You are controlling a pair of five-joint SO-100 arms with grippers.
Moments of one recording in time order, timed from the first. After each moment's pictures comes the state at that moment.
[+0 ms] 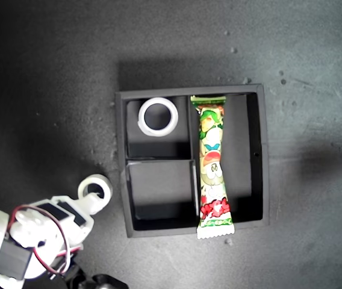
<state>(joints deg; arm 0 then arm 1) 27.1 89.7 99.1 64.3 -80.9 -10.5 155.2 136.3 72.9 67.3</state>
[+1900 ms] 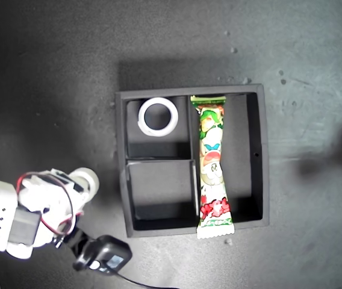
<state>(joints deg) 23.3 89.5 110.1 58.4 -82.3 -3.3 191.5 178.3 76.3 85.3</state>
